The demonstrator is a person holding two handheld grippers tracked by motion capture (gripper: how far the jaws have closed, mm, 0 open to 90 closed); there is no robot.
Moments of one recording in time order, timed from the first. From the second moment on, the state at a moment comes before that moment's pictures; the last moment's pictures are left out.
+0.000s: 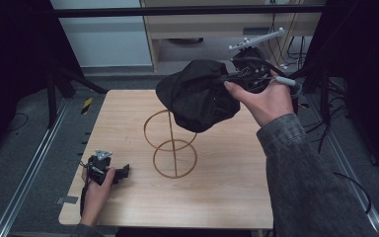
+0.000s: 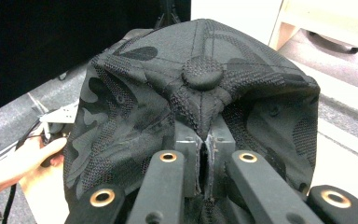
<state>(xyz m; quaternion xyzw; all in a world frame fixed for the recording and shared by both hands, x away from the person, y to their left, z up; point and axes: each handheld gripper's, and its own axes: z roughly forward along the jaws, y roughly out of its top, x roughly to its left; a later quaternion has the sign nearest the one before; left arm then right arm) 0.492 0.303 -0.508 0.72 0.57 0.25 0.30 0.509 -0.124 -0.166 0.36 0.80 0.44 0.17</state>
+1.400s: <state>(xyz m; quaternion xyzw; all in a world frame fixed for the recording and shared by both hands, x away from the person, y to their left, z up) 0.492 0.302 -0.508 0.72 0.57 0.25 0.30 0.500 -0.069 -0.209 0.32 0.84 0.42 0.12</state>
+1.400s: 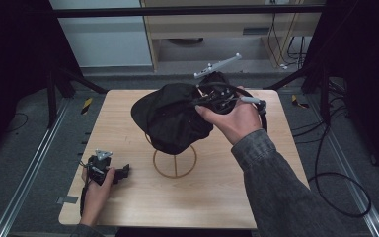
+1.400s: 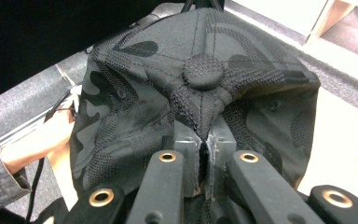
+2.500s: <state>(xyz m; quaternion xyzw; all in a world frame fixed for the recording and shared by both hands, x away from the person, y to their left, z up) 0.492 0.303 -0.508 0.73 0.57 0.25 0.30 0.492 -0.061 -0.229 0.32 0.85 0.40 0.11</state>
